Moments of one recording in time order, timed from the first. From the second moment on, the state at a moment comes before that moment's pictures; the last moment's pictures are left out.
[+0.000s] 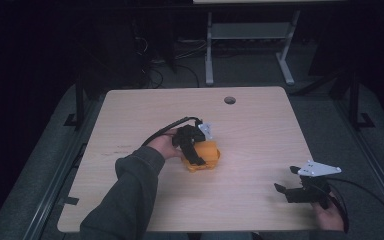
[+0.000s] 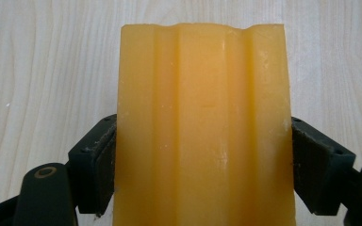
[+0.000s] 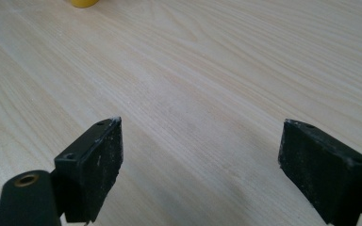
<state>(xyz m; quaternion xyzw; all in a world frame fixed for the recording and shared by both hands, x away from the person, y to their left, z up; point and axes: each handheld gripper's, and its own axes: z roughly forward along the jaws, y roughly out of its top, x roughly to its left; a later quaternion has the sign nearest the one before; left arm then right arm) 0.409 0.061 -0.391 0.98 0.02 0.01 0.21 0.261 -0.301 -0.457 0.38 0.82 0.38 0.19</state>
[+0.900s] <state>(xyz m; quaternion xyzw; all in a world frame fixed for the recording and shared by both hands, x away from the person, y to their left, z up) 0.412 0.061 -0.387 0.98 0.02 0.00 0.20 0.261 -0.300 -0.458 0.38 0.82 0.38 0.19</state>
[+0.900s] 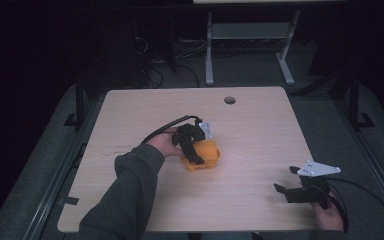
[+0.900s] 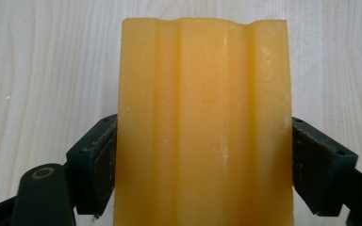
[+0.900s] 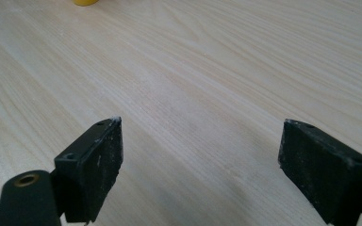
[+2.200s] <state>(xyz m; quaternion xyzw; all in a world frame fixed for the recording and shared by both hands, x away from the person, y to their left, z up) 0.388 0.098 -0.354 0.97 0.04 0.05 0.24 0.261 -0.295 -0.459 0.39 0.82 0.38 0.18</state>
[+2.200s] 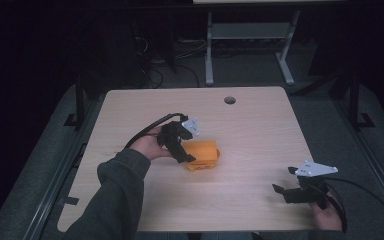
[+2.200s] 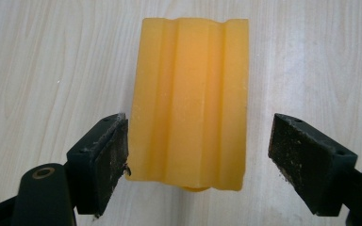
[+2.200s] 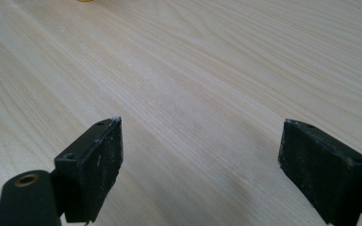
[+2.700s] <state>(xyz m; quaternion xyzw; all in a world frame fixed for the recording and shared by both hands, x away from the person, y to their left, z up) 0.374 0.122 -0.353 0.96 0.06 0.06 0.26 0.262 -0.293 -0.460 0.39 0.82 0.37 0.18</state>
